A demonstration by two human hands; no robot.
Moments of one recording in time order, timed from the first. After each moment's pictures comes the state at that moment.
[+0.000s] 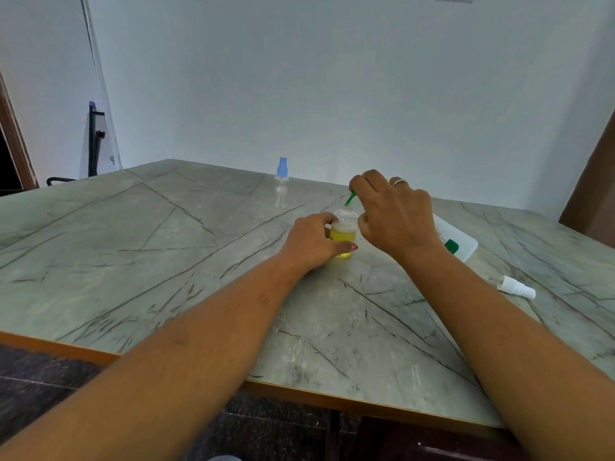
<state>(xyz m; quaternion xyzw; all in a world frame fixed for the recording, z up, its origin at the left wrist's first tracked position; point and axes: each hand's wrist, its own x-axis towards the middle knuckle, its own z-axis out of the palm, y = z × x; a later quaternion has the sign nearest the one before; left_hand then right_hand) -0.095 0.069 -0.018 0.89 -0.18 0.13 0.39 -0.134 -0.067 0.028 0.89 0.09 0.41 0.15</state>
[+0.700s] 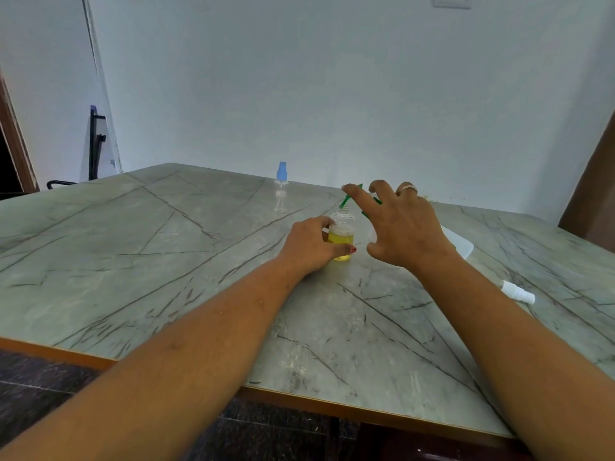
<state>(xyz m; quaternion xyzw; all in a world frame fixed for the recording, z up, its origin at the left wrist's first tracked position) -0.086 0.070 -0.022 0.89 -0.17 0.14 0.41 -0.135 -0.079 0.026 0.91 0.08 0.33 0.23</state>
